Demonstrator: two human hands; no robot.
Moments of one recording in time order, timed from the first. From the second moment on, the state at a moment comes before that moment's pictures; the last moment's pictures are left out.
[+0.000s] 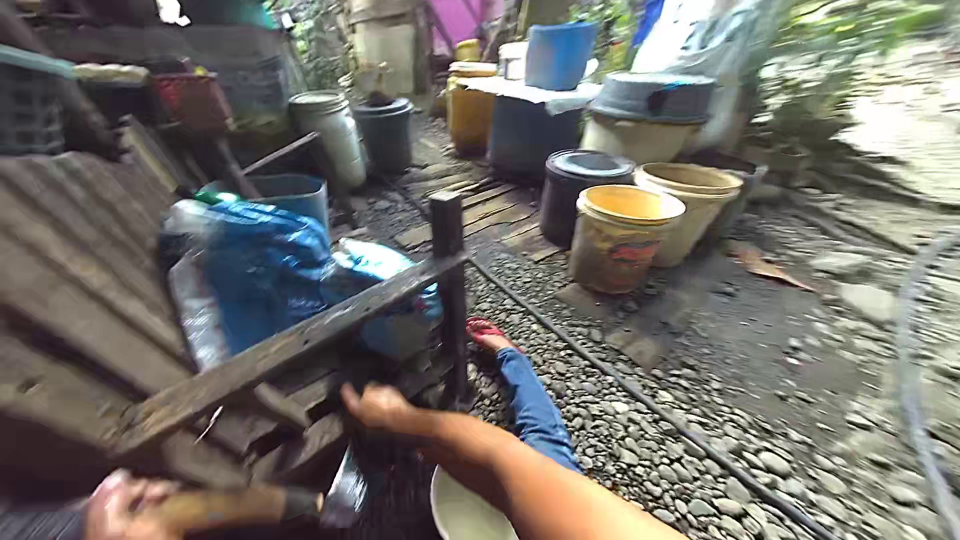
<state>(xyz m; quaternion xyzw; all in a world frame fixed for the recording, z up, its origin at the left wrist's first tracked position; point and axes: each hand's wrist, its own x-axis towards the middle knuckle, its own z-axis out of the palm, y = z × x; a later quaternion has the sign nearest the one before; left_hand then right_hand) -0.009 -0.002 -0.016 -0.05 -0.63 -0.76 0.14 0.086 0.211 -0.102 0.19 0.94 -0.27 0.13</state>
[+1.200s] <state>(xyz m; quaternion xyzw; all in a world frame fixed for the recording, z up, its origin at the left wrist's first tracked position) -0.005 0.003 -0.018 -0.04 -0.59 -0.77 0.24 0.068 0.228 -0.105 0.21 0.94 -0.20 0.18</state>
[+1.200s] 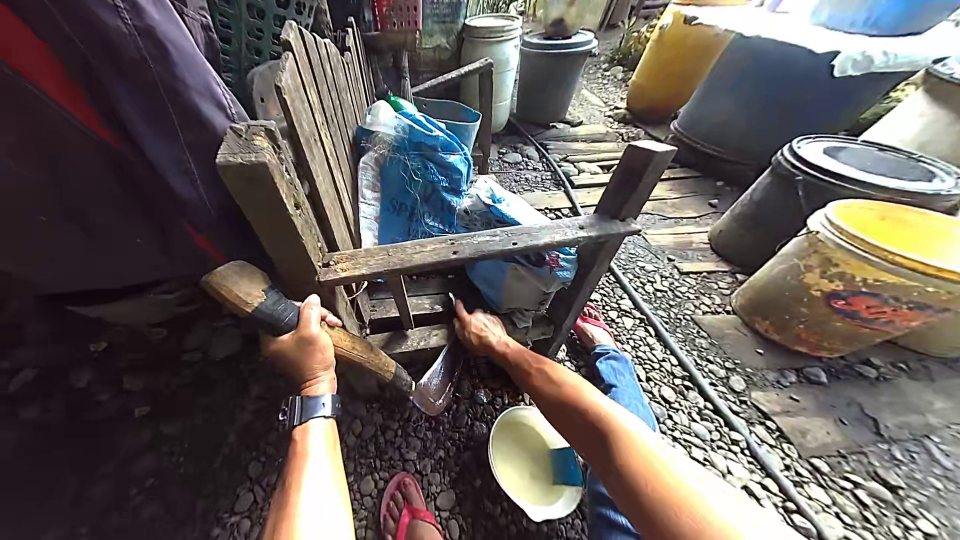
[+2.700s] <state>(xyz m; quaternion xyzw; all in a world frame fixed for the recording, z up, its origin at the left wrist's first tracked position) 0.000 -0.001 -0.019 0.02 -0.59 -0.77 0.23 0.111 0.183 -0.107 0.13 0.95 -0.19 0.22</state>
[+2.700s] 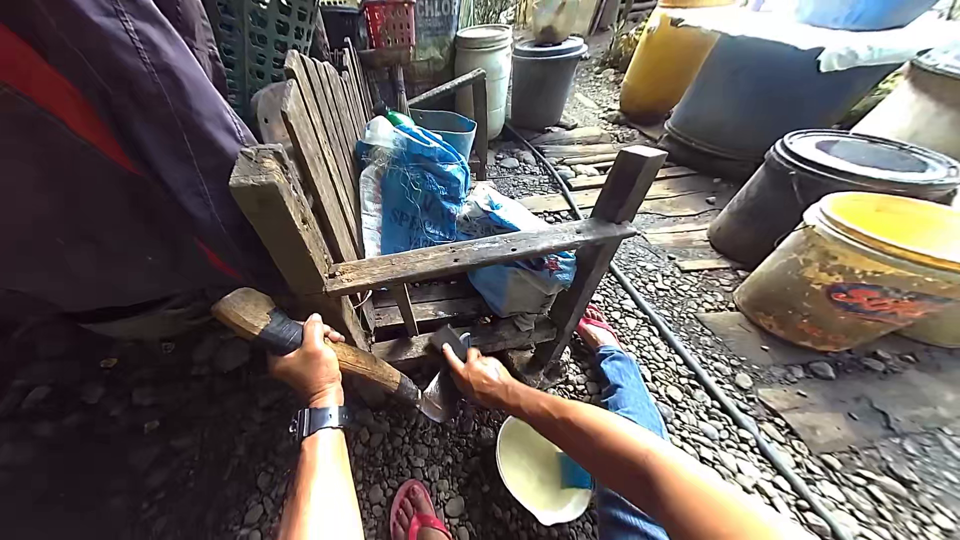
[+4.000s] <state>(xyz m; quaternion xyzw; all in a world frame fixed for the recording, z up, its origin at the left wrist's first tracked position) 0.011 0.010 -0.011 -0.07 -0.59 -0.77 0.24 0.058 0.204 -0.094 0.20 0.95 -0.17 0.20</state>
